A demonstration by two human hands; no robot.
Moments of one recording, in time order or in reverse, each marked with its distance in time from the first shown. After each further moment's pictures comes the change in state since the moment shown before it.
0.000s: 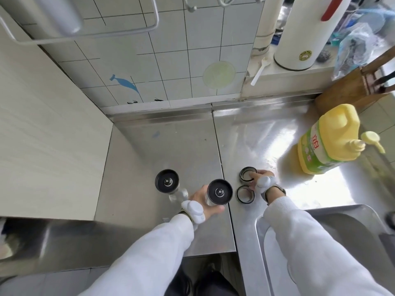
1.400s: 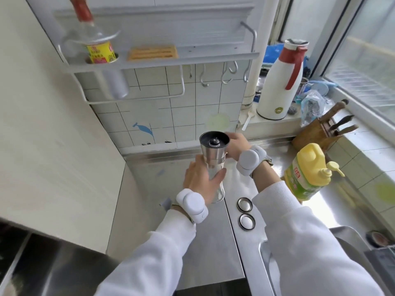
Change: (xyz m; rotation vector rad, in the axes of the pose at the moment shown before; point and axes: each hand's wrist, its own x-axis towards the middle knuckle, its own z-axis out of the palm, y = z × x) left_hand -0.086 0.146 -0.124 0.066 0.433 0.414; right_hand -0.307 -0.216 0.043 -0.128 -0.261 -0.696
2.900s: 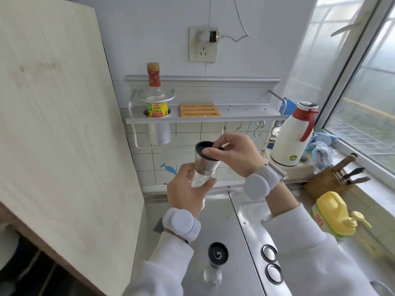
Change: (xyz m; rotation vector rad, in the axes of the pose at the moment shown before) left_hand 0.027 -0.012 -0.156 -0.276 0.474 0.090; right_hand -0.031 -0.146 0.094 -0.313 0.139 -0.466
